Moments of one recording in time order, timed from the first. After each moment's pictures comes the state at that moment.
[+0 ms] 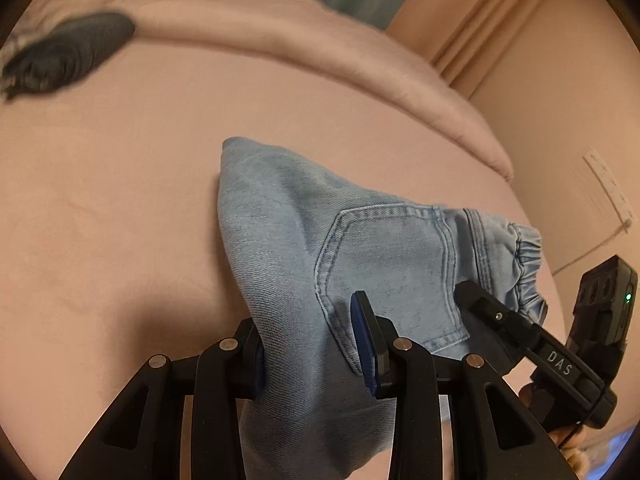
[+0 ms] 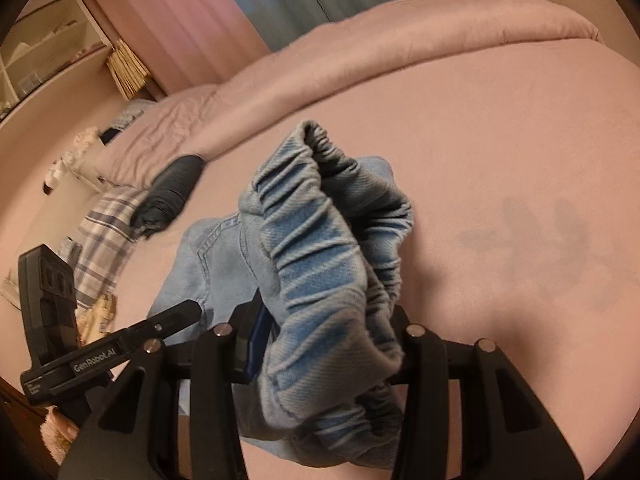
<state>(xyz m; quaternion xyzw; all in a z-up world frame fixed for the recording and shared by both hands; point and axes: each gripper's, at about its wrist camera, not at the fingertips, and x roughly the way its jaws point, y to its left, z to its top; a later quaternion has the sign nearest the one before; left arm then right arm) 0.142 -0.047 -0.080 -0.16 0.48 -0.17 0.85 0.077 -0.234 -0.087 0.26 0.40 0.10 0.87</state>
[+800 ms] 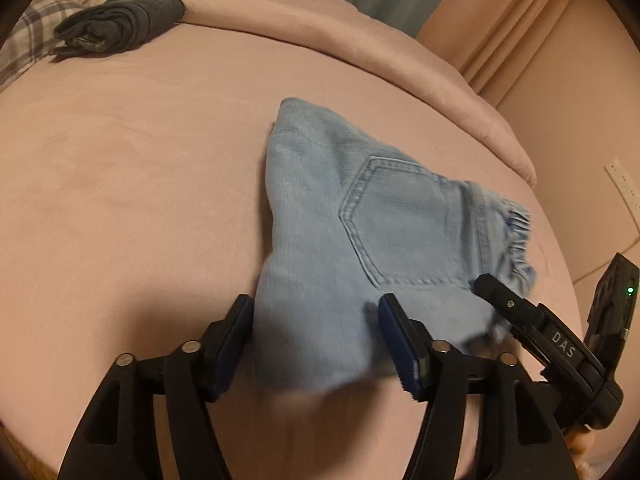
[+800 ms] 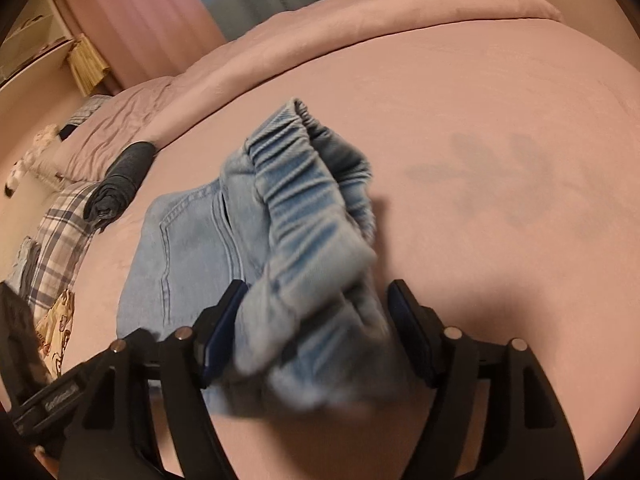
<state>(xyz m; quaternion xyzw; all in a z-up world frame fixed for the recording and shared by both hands) 0.068 -0.028 -0.087 -0.17 0.47 -0.12 0.86 0.045 -0.235 -0.105 0.24 0.42 0.01 0.87</state>
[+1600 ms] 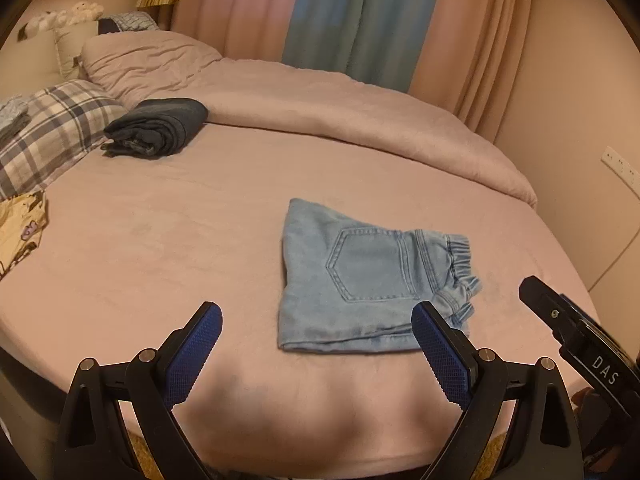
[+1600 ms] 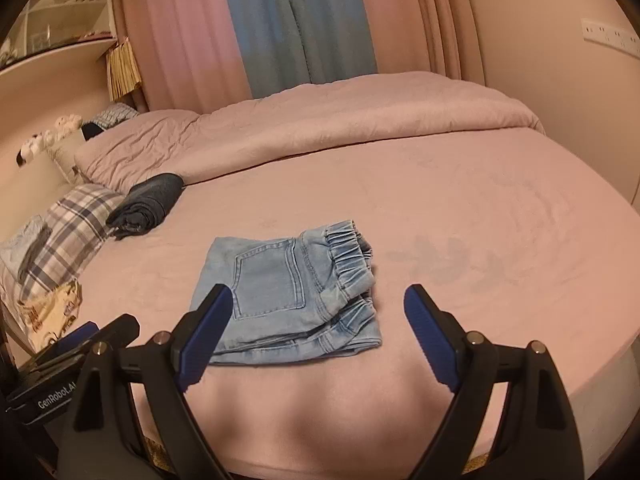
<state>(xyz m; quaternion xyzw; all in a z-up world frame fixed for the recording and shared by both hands) -0.001 -0.040 0.003 -0.09 0.36 -0.06 0.93 -0.034 -0.210 0.012 0.14 0.32 -0.01 0.94</state>
